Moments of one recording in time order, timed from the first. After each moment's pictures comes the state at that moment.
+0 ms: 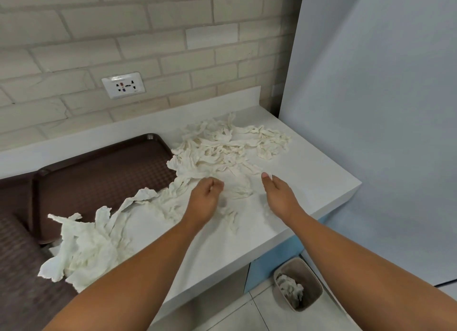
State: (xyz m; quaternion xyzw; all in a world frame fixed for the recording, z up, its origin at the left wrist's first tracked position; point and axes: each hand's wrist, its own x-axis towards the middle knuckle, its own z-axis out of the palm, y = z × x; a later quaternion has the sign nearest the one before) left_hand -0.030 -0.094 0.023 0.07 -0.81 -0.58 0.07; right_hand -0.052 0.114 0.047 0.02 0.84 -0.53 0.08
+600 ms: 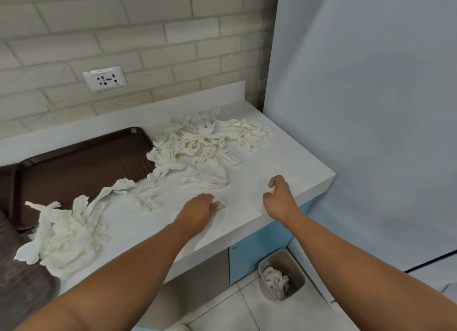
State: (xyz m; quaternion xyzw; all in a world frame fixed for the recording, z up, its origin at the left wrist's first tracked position) left_hand -0.012 -0.047 -0.025 -0.04 -0.98 -0.22 -0.02; right_hand -0.030 0.192 0.035 0.05 0.86 -0.49 0.09
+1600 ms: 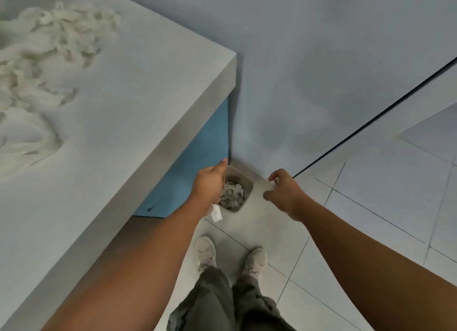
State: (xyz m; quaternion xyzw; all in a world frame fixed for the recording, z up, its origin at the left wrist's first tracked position) left_hand -0.018 0.222 -0.176 0.19 -0.71 -0.60 -0.31; right_hand 0.067 0.397 -0.163 0.36 0.75 -0.52 0.20
